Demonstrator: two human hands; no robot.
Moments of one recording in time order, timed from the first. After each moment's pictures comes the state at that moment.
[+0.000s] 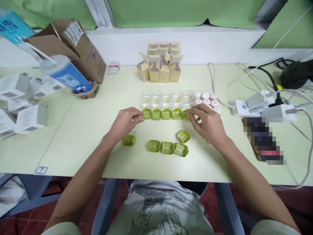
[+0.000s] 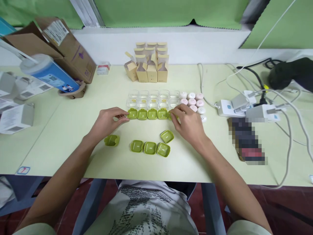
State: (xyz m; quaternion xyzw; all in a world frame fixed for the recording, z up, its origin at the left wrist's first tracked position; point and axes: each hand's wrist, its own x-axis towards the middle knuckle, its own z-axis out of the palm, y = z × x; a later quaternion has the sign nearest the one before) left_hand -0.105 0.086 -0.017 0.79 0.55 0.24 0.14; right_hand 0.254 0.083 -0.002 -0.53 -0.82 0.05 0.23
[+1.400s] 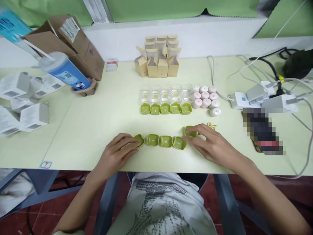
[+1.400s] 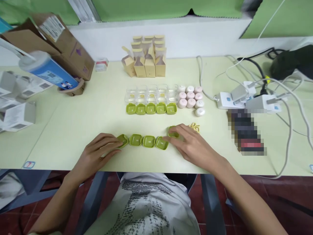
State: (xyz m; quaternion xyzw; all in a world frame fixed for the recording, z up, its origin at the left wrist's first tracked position) left_hand -0.113 -0.042 -0.021 0.88 0.39 0.27 0.05; right_hand 0.290 0.007 -0.008 -0.29 -0.93 0.07 0.20
